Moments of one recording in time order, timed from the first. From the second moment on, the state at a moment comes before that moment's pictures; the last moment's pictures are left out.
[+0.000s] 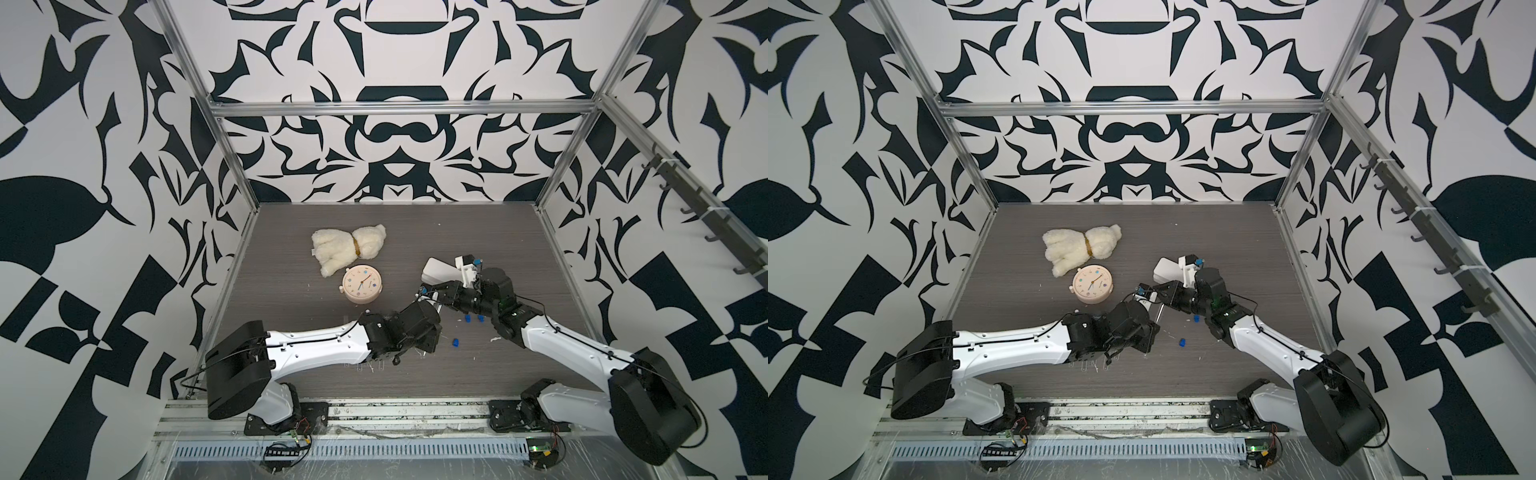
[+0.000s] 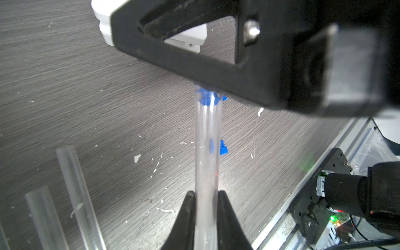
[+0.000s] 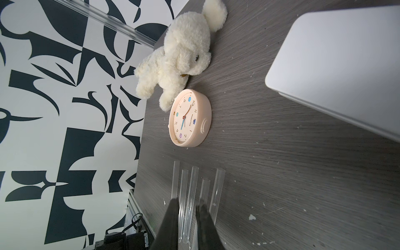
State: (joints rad) left arm -1.22 1.49 0.96 -0.24 -0.16 -0.68; right arm 0.48 1.19 0.53 0.20 -0.46 0.91
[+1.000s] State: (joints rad) left arm -1.22 1.49 0.96 -0.22 -0.16 -0.68; right arm 0.49 1.14 0.58 0.05 -0.38 0.76
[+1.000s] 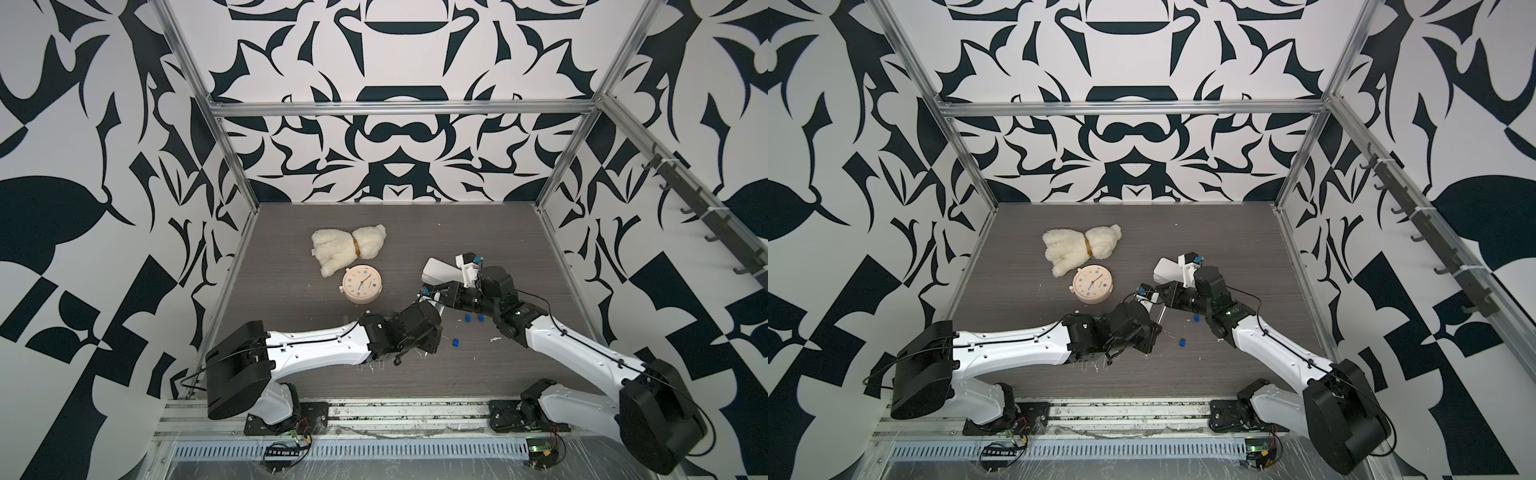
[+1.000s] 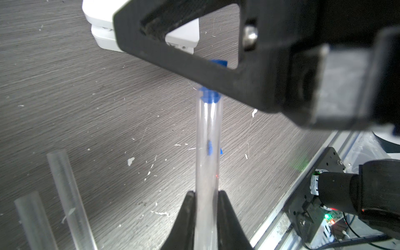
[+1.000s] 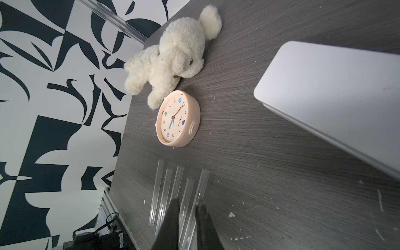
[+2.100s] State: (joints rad) left arm -1.22 1.48 0.93 -0.27 -0.19 -0.72; right arm 0.25 1.07 0.61 -0.05 -0.40 0.74
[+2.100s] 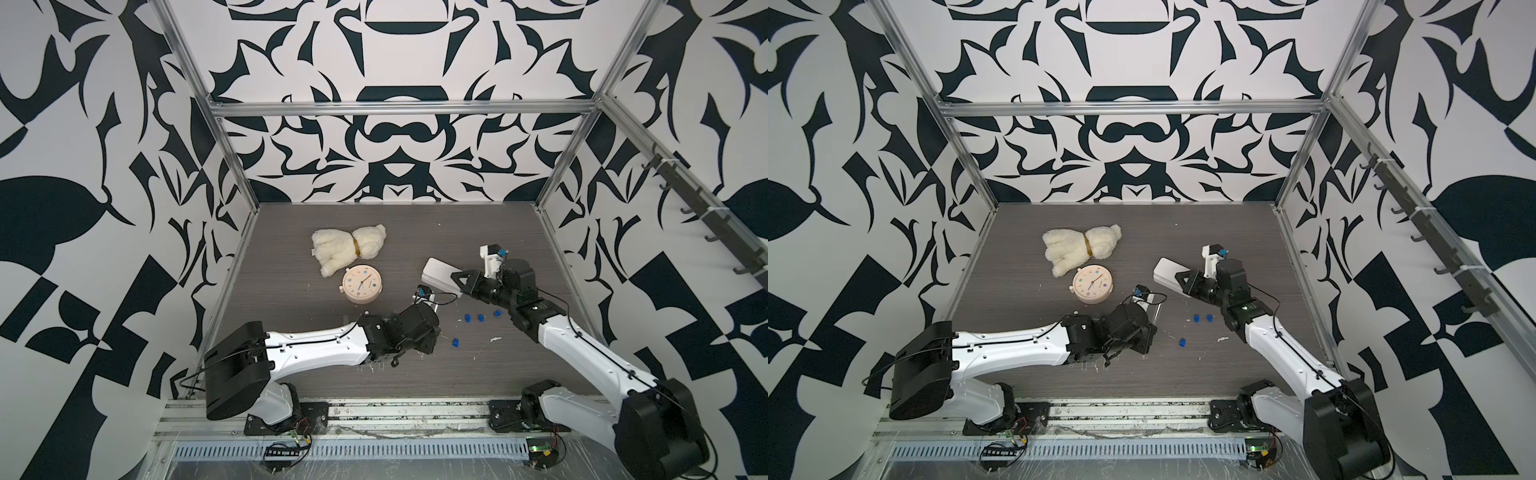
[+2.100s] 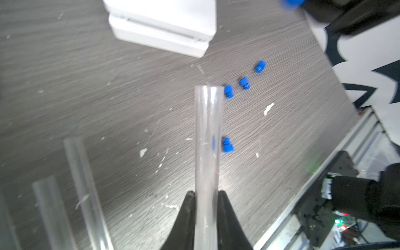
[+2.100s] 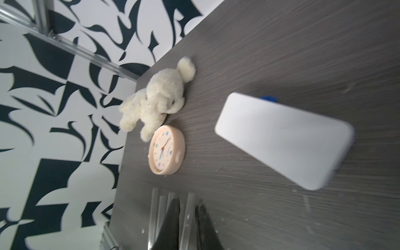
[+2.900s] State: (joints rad) left arm -1.10 1.66 0.93 -0.42 -0.16 -0.82; right arm 0.10 1.20 0.61 -0.17 -0.01 0.60
